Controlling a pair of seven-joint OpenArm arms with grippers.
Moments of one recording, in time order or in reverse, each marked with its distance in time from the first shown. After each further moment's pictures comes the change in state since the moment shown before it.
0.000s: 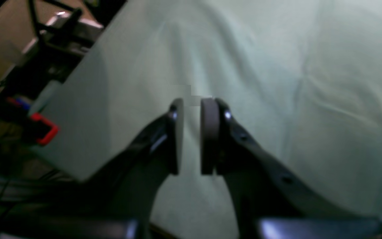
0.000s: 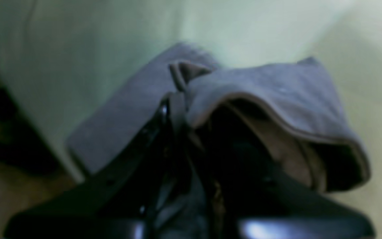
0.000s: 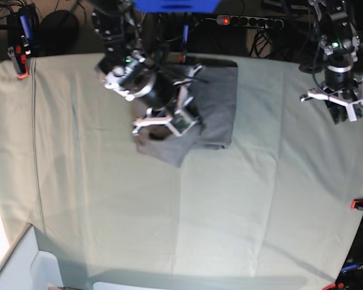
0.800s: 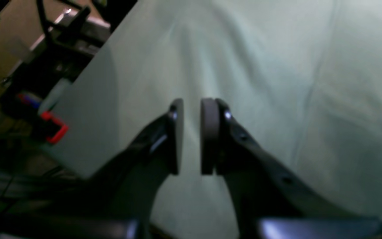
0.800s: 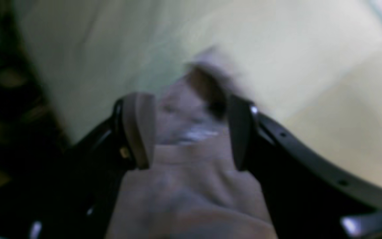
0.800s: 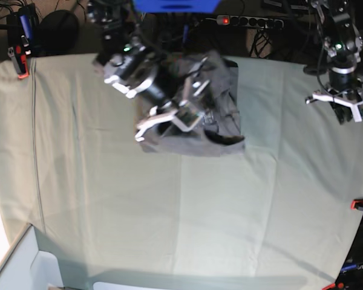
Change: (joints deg) left arm -1.1 0.1 -1.4 -0.6 0.0 0.2 0.0; right arm -3.0 3.0 -2.8 10.2 0.4 0.2 1.0
